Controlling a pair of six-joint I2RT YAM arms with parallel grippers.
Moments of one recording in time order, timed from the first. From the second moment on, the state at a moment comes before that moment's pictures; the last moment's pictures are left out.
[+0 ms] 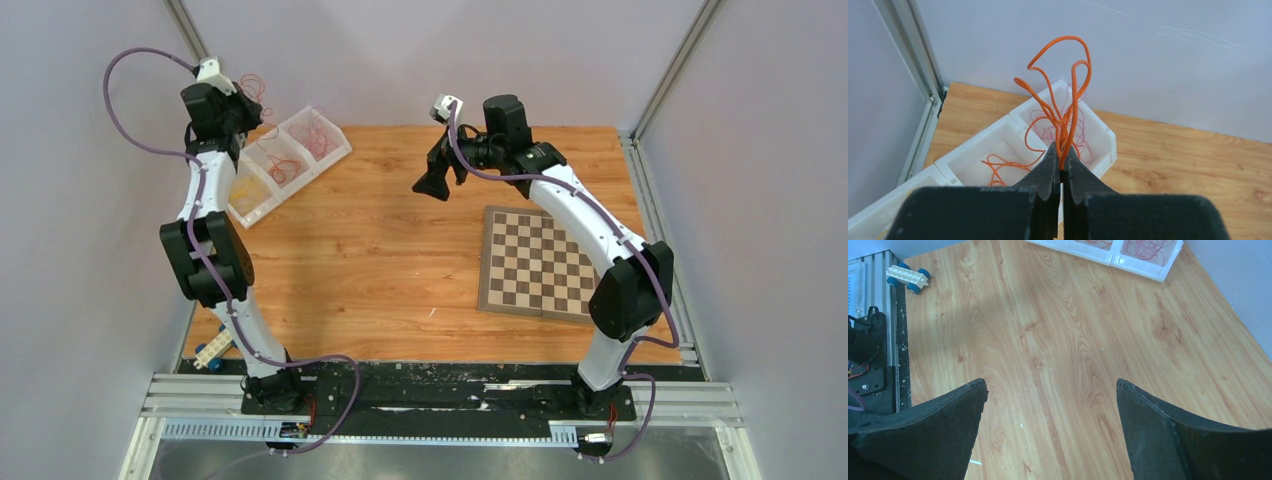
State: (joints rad) left arm 0.27 1.90 1.70 0.01 0.32 -0.22; right arm 0.50 1.77 1.71 -0.38 -0.73 -0.24
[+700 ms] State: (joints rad) left arm 0.30 2.04 1.64 -0.07 0.28 -0.41; right arm 0.49 1.84 1.80 -0.43 -0.71 -0.27
